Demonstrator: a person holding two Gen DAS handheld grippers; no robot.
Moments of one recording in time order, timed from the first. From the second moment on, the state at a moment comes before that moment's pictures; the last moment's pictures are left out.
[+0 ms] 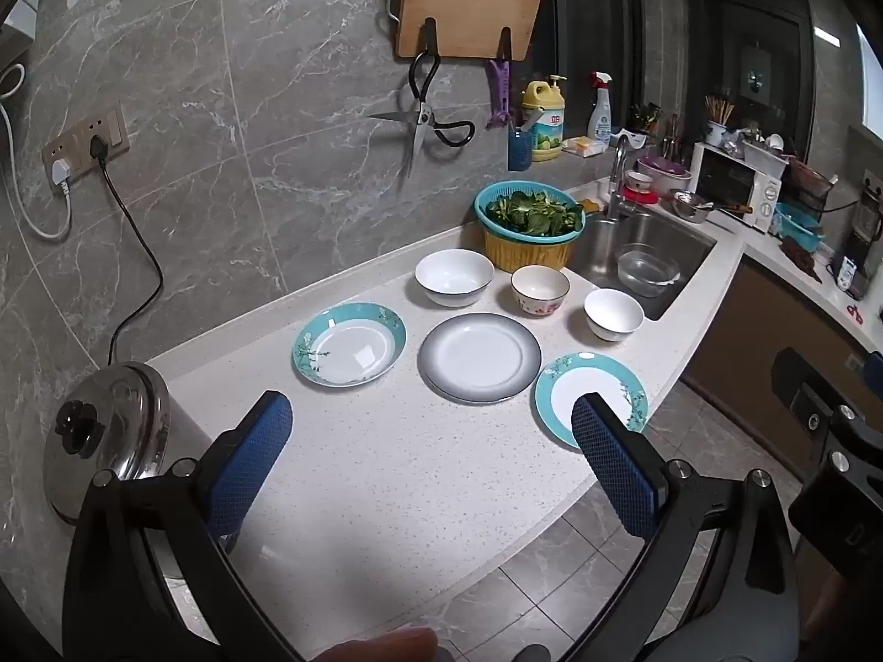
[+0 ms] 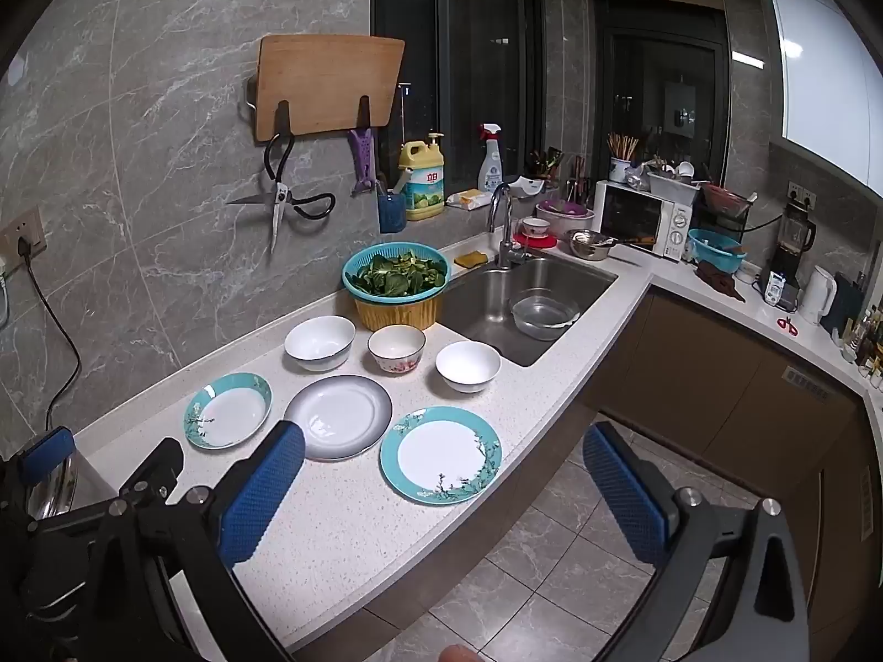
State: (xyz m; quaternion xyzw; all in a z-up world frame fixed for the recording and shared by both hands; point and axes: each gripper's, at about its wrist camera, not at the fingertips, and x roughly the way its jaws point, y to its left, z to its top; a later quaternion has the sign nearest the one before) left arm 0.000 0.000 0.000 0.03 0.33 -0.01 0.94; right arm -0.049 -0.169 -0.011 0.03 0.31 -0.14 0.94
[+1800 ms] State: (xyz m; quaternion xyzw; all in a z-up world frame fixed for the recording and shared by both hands) left arm 0.000 0.000 0.000 0.04 0.33 -0.01 0.94; right arm -0.047 -0.166 -0.011 0.03 0.31 -0.14 0.94
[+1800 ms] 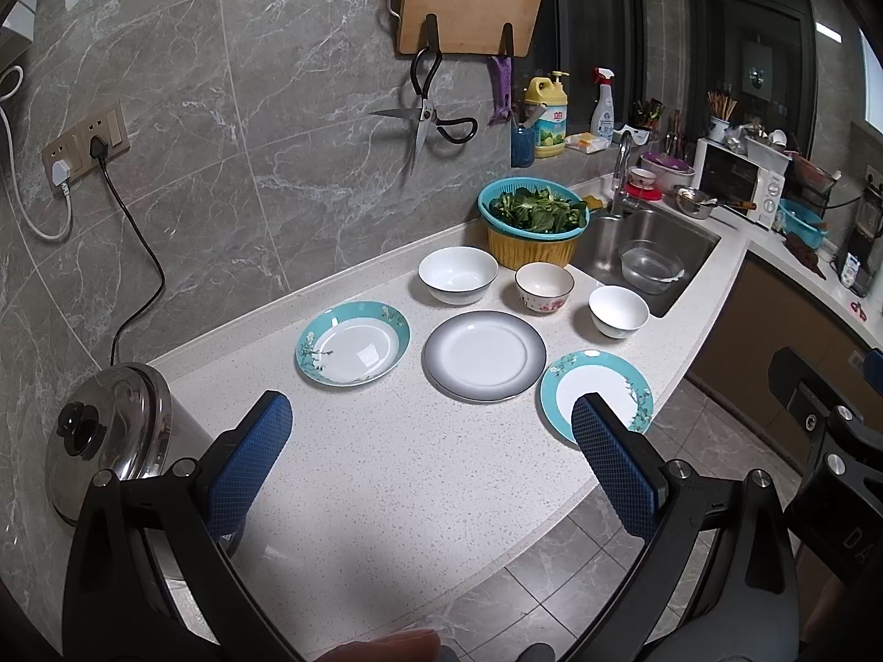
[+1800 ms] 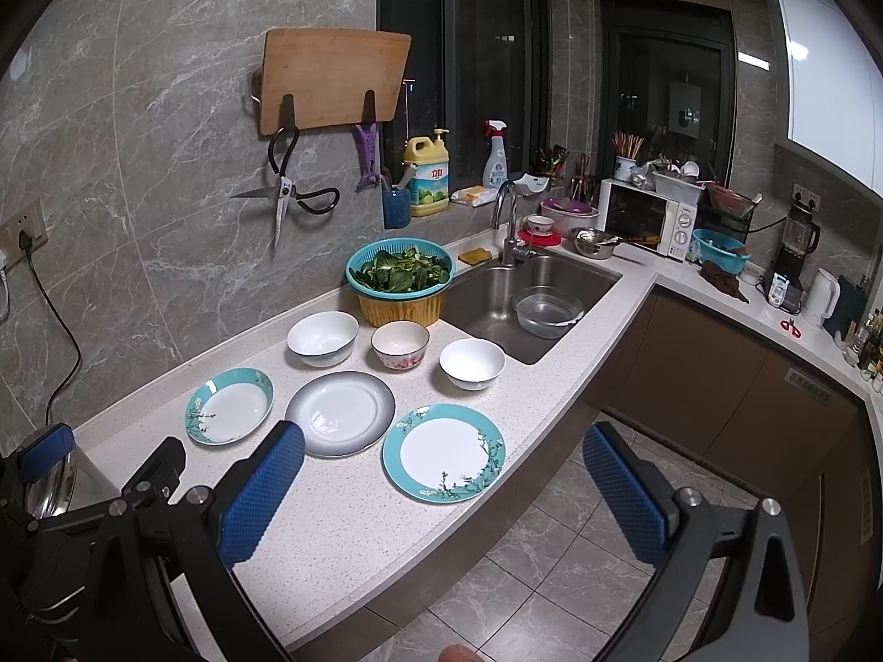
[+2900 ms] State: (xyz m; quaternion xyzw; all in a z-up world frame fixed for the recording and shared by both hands) left arm 0.000 0.000 0.000 0.04 0.33 -0.01 0.94; right arm -0.046 -0.164 -0.010 0.03 0.31 -0.14 0.94
